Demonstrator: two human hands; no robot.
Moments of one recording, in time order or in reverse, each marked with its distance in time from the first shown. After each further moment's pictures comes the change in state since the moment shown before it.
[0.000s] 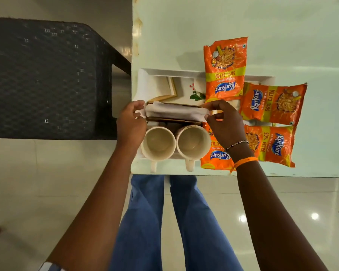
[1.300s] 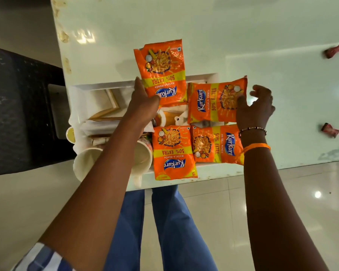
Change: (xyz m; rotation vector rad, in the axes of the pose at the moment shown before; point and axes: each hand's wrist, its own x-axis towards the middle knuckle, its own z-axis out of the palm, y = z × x) left_hand 0.004 0.102 0.147 0.069 -0.337 -0.075; right_hand 0.055 0.106 -0.127 -0.033 0.511 0.318
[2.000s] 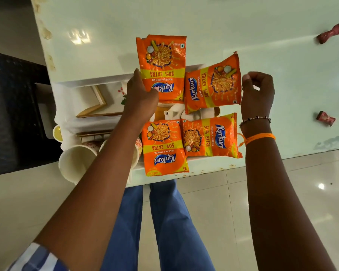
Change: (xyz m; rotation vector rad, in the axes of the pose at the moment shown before) left_hand -0.013 0.009 0.028 0.134 0.092 0.129; right_hand 0.015 0.008 -0.015 0.319 0.056 0.054
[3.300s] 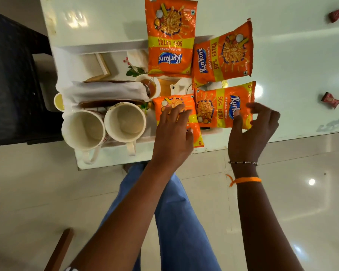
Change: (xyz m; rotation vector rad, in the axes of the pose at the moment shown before) left_hand -0.101 -0.094 0.054 0.388 -0.088 0.514; right_hand -0.121 0.062 -0.034 -0.272 0.089 -0.214
